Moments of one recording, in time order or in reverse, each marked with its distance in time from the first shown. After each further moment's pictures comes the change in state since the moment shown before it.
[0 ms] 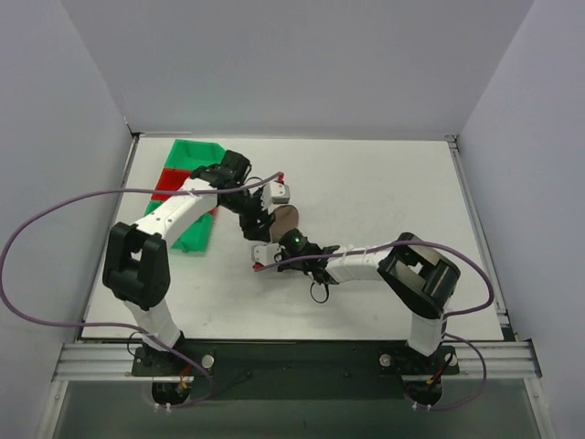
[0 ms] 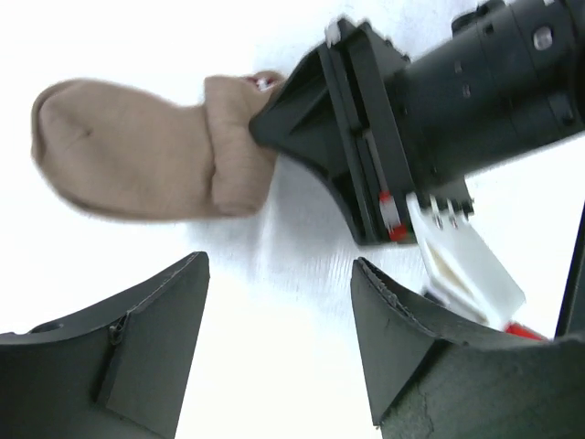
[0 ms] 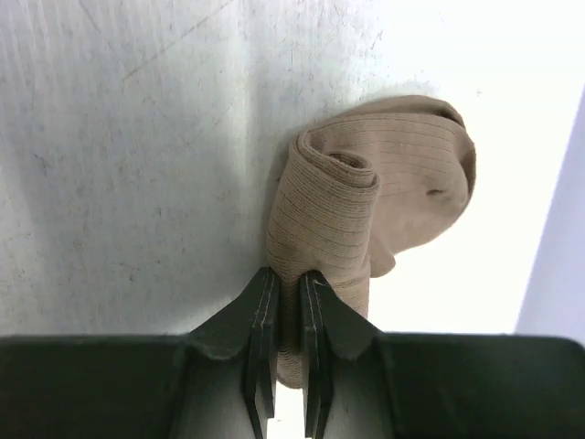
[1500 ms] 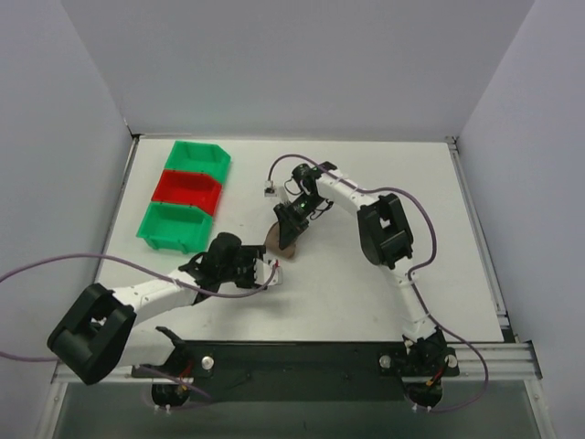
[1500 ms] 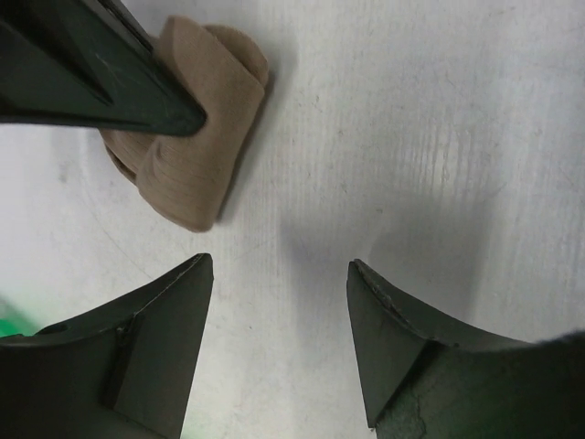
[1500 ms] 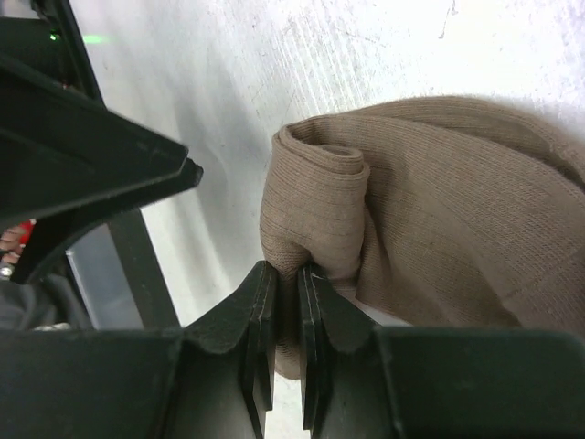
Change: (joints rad) left arm -0.186 -0.516 -0.983 0.961 -0.392 0.126; right arm -0.385 0.581 1.126 -1.292 -1.109 0.570
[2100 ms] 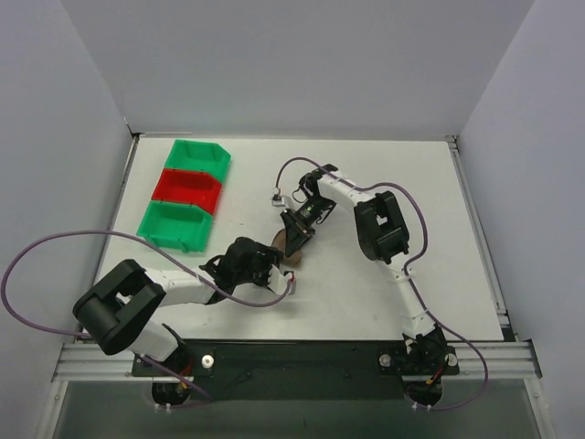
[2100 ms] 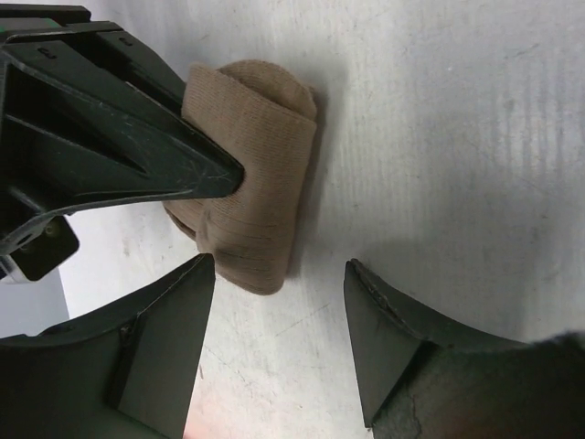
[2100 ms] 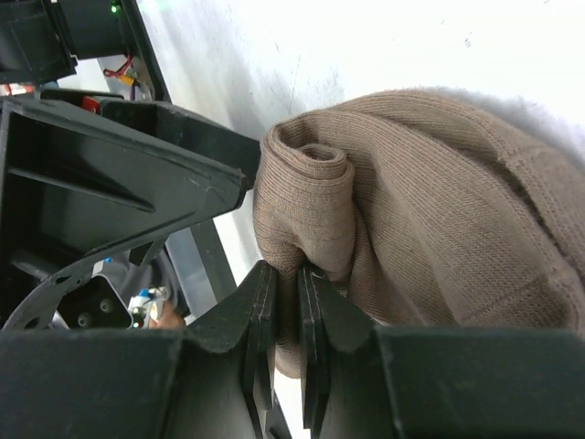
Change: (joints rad) left arm -0.125 0.187 0.000 0.260 -0.104 0.183; right arm -0.031 0.100 0.038 -0.208 -0.132 -0.039
